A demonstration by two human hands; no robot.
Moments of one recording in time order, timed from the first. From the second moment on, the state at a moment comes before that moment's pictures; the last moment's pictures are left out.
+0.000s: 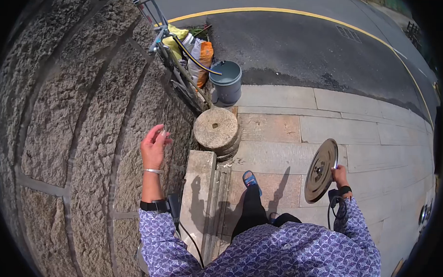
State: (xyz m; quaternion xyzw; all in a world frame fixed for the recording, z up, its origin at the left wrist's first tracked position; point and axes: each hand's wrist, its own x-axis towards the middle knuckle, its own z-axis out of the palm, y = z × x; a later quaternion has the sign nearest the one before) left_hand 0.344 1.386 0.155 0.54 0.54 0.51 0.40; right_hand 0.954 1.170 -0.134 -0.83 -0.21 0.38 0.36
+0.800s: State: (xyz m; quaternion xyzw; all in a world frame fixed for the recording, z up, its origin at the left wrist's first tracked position) left_hand 0.419 1.965 0.184 0.56 0.82 0.06 -0.14; right_hand 0.945 1.470 -0.226 -0.85 -0.40 0.31 0.11
